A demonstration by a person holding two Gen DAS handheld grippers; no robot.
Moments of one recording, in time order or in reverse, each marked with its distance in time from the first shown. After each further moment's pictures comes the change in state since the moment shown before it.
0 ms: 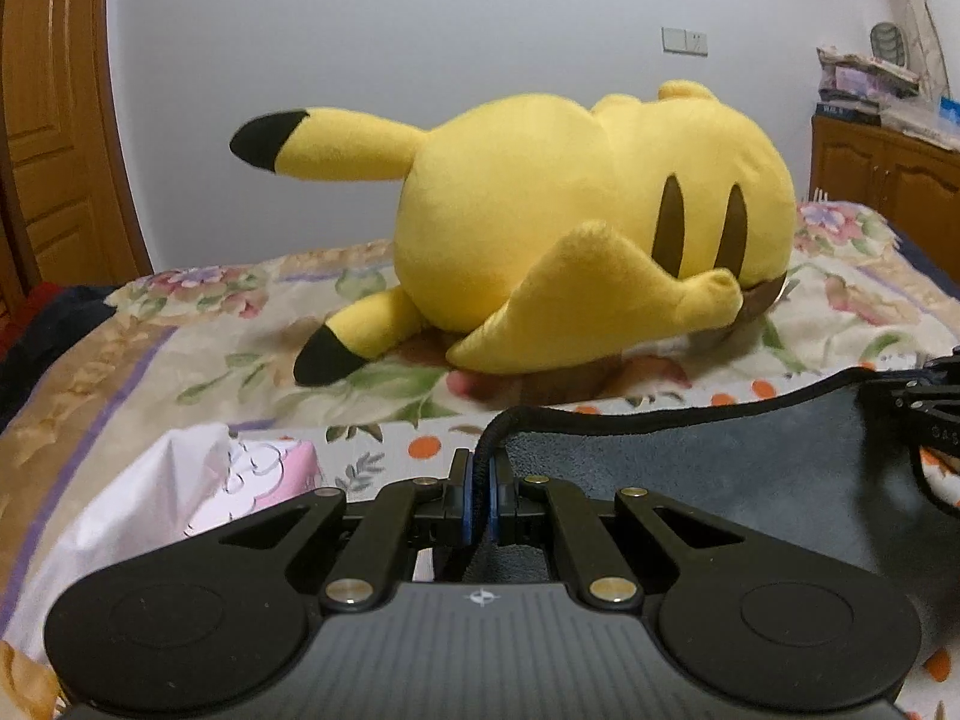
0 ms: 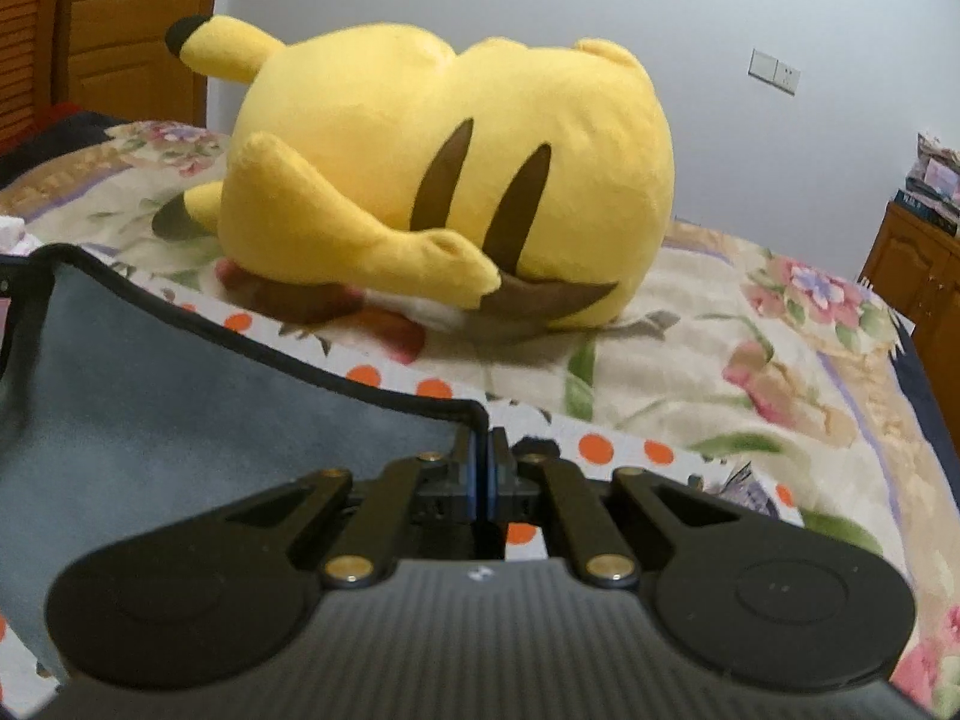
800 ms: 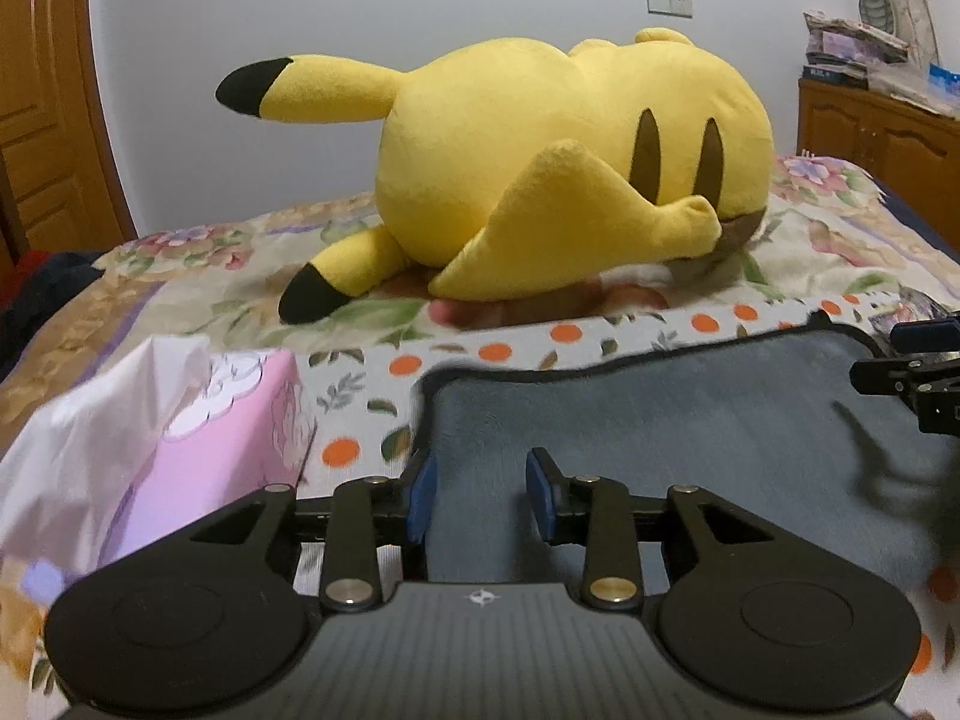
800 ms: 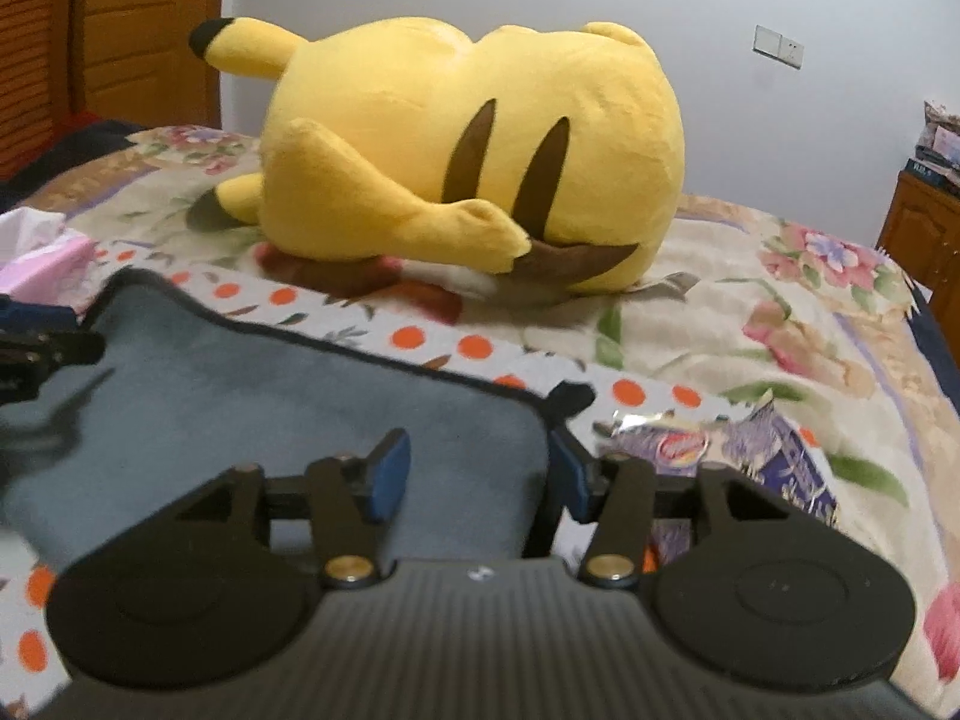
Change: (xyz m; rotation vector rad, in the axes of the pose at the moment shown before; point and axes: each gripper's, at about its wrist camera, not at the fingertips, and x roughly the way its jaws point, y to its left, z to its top) left arm -0.009 -0.006 -0.032 0.017 0.071 -0.027; right arm -0.024 0.008 -0.019 0.049 0.014 0.066
